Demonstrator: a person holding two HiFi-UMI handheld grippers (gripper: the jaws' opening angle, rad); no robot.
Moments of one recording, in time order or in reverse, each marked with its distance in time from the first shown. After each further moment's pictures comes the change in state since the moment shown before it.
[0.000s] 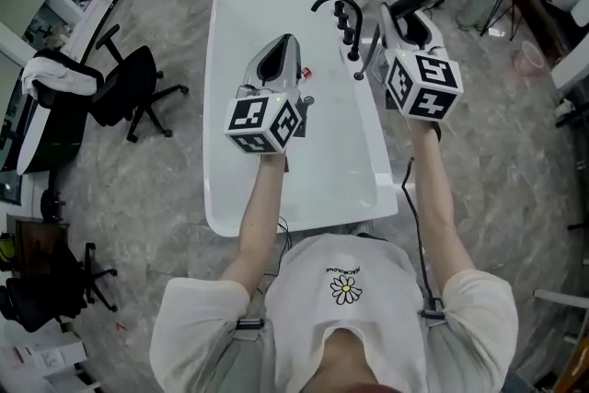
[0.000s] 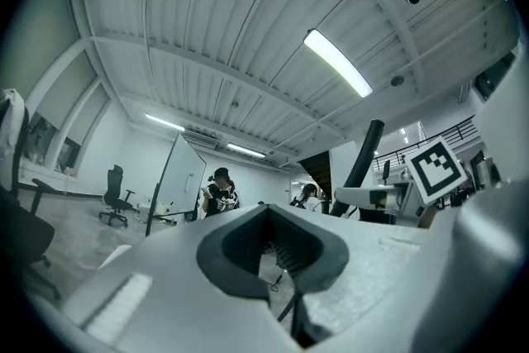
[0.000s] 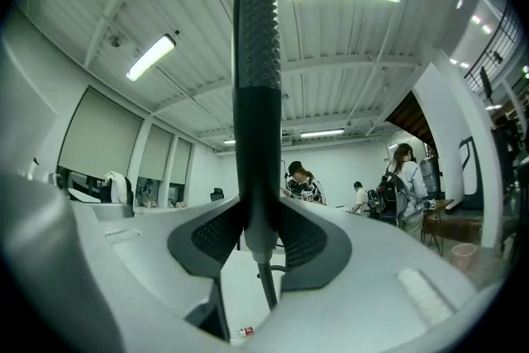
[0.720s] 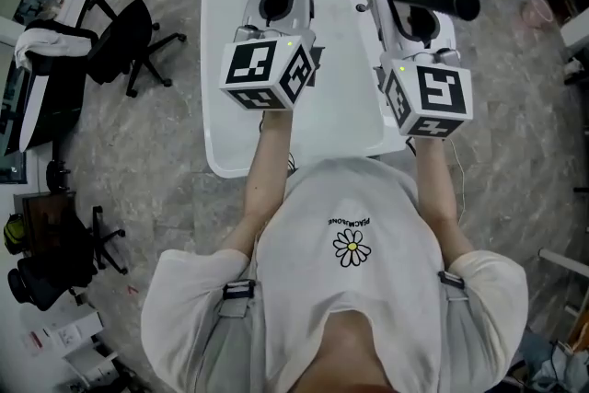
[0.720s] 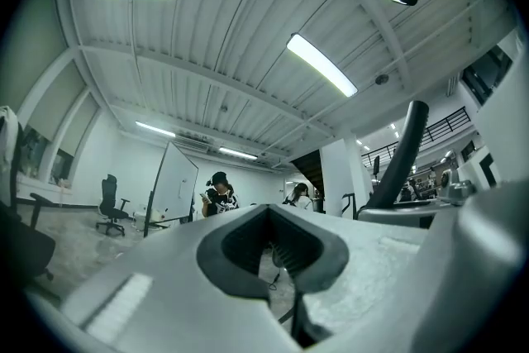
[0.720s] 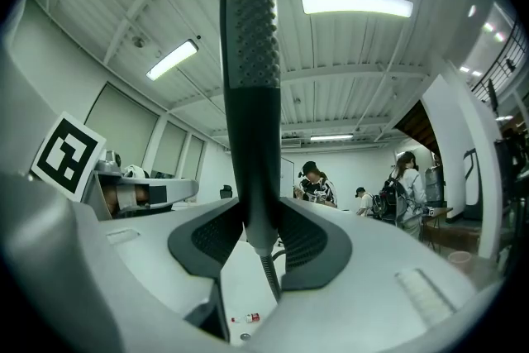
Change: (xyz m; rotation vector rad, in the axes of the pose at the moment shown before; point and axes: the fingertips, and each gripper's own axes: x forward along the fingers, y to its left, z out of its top) left arm -0.051 -0.053 0.021 0.057 -0.014 -0.048; right arm -0.125 0.079 -0.012 -0.078 -0.021 0.050
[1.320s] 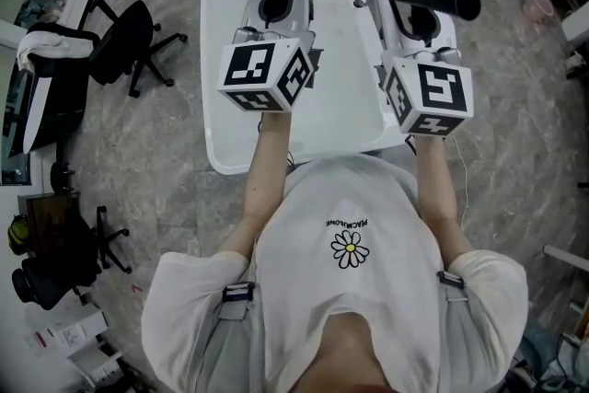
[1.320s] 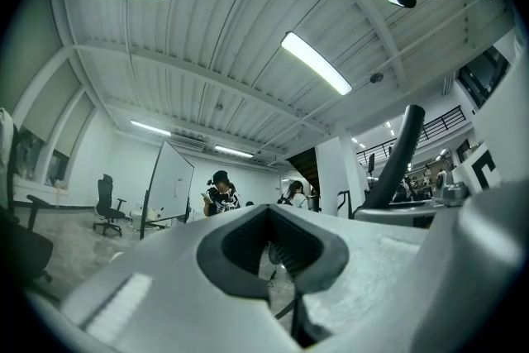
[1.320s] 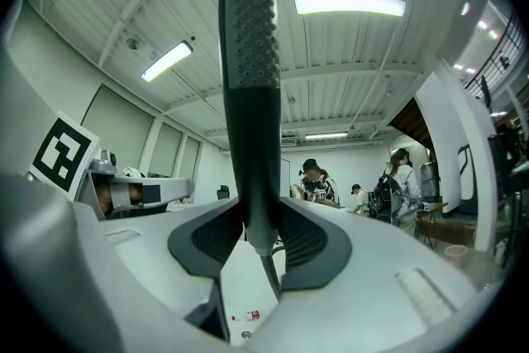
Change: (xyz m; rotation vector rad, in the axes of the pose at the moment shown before) left arm -0.008 -0.023 -0.001 0.012 0.014 -0.026; right arm -0.020 -0.013 -0.004 0.027 0.006 -0.024
